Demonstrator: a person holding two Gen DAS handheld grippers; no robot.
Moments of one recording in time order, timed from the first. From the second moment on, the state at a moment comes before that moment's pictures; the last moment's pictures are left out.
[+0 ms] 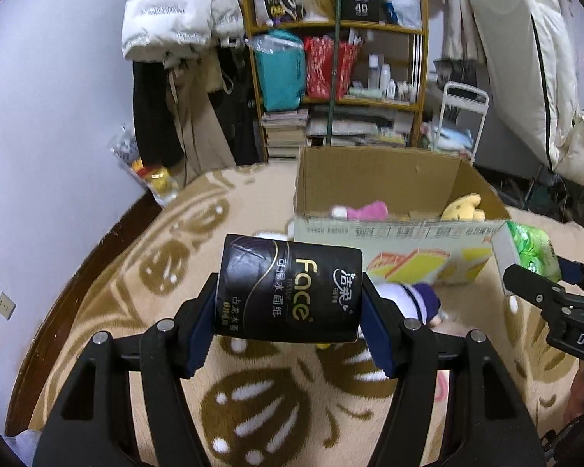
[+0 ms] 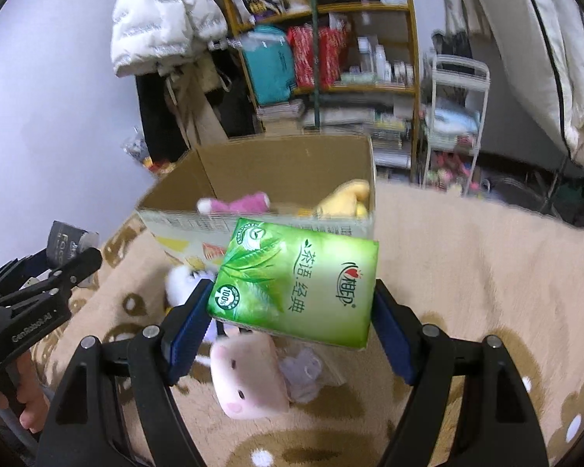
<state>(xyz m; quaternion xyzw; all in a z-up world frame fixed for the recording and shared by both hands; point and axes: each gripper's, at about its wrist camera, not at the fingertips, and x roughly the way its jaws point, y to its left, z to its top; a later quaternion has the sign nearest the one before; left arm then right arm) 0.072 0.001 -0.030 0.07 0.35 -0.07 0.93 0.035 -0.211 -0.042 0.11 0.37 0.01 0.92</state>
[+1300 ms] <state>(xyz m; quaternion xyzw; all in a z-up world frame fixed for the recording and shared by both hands) 0.142 -0.031 0.035 0.07 0.22 -0.10 0.97 0.104 -0.207 -0.011 0.06 0.25 0.04 0.97</state>
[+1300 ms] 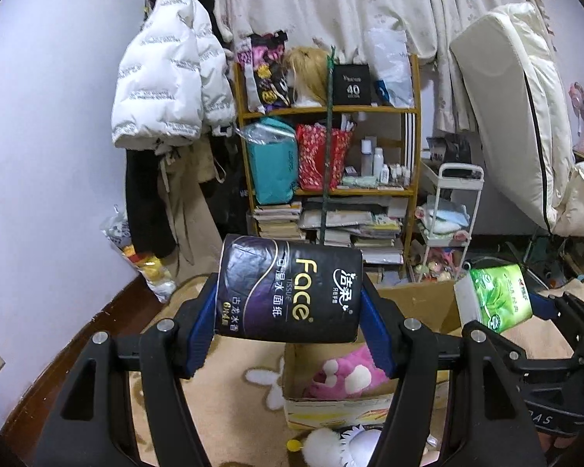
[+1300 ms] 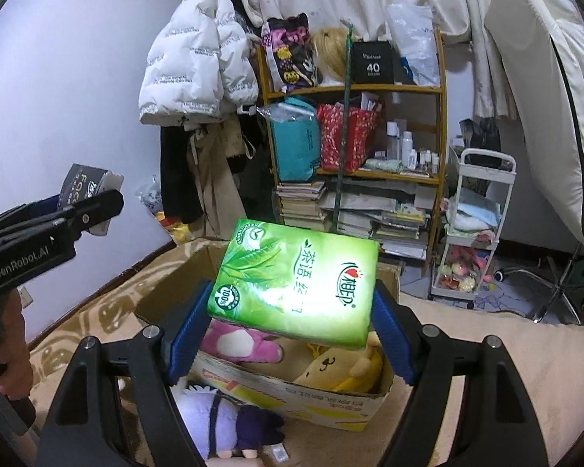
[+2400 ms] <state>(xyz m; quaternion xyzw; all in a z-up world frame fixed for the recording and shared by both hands) 0.175 -0.058 -0.038 0.07 0.31 -0.14 0.94 0.124 -0.226 -0.053 0.06 0.31 0.02 0.95</state>
